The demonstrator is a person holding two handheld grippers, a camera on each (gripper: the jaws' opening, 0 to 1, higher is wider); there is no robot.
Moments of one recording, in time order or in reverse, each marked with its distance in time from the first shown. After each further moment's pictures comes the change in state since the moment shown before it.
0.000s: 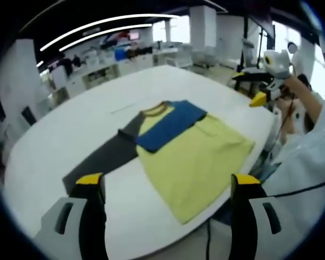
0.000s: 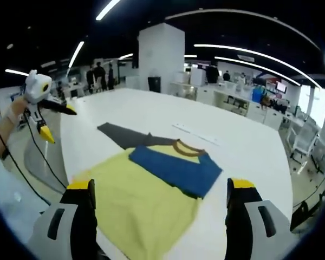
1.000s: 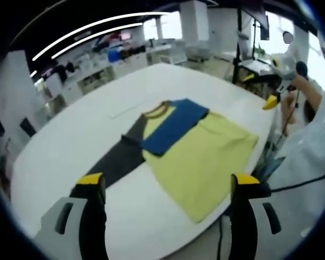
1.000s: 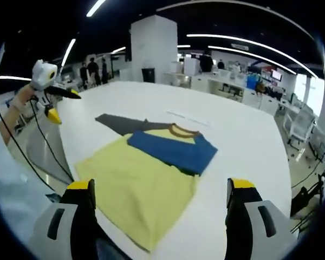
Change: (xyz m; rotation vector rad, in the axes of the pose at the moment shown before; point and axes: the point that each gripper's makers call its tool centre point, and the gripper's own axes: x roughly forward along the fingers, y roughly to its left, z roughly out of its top) left arm 0.003 0.022 0.015 0.084 0.026 -0.008; right arm -0.028 -0.002 -0.038 0.068 0.069 -0.031
